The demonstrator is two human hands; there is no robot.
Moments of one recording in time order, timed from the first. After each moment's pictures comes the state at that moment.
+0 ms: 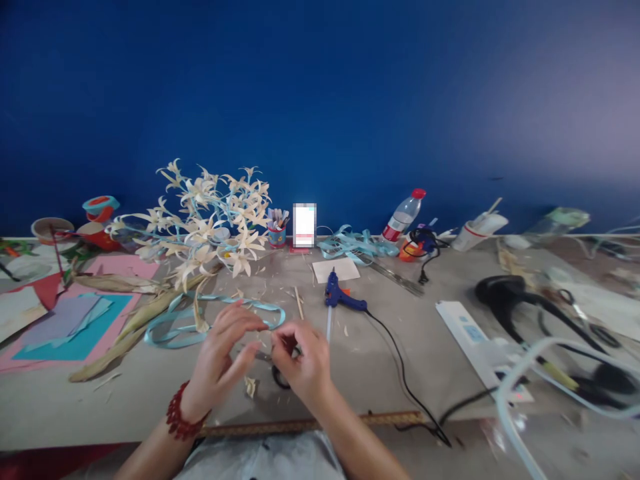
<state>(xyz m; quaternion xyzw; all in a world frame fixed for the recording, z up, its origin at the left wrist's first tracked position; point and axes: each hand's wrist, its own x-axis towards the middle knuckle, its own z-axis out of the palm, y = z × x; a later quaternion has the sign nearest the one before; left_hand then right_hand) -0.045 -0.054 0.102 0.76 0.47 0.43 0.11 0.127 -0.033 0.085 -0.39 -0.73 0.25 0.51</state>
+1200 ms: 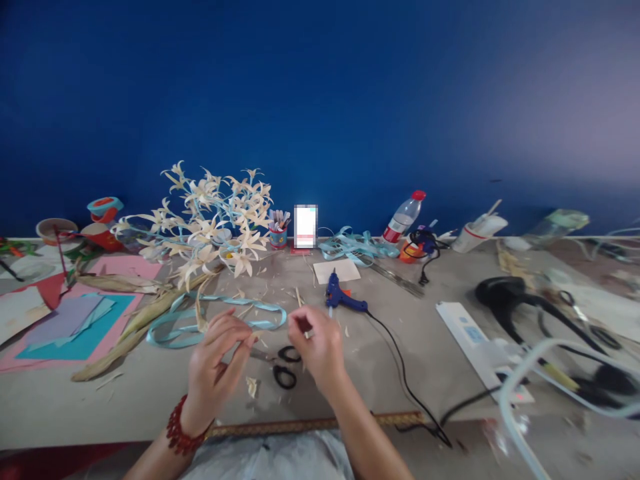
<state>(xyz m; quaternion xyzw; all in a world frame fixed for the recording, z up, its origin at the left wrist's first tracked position) -0.038 -0.067 0.096 0.71 0.50 0.49 0.10 0.141 -0.016 0.086 -0.44 -0.72 0.26 0.47</state>
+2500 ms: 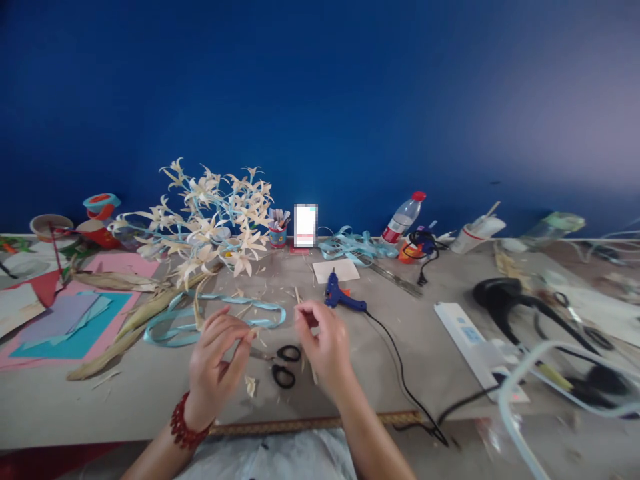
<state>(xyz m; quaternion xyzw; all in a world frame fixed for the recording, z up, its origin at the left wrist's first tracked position) -0.037 -0.068 0.091 0.70 0.51 0.49 0.05 0.150 -0.011 0.088 -0.45 -0.73 0.26 0.45</state>
